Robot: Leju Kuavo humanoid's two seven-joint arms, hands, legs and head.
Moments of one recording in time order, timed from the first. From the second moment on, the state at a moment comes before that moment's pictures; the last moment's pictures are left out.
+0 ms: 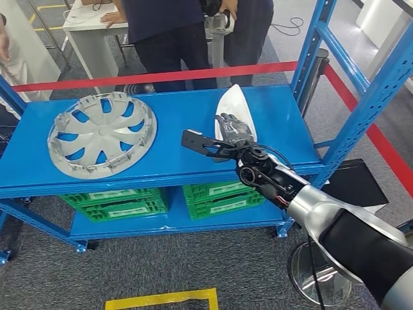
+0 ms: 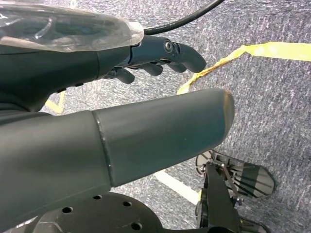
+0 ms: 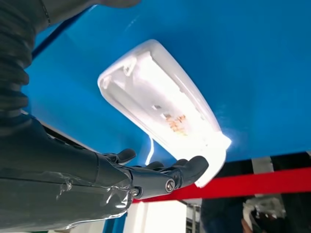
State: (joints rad) left arm -0.10 0.11 -1.02 -0.21 1.09 0.22 0.06; right arm -0.81 -0.12 0.91 -0.98 0.31 -0.10 0.46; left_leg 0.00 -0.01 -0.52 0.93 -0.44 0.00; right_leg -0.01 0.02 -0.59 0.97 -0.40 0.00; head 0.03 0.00
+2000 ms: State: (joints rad) left arm -0.10 0.11 -1.04 -0.21 1.07 0.20 0.05; right arm -0.82 -0.15 0.83 -0.76 0.11 -0.07 0.17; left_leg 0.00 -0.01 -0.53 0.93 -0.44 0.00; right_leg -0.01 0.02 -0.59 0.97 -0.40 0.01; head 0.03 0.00
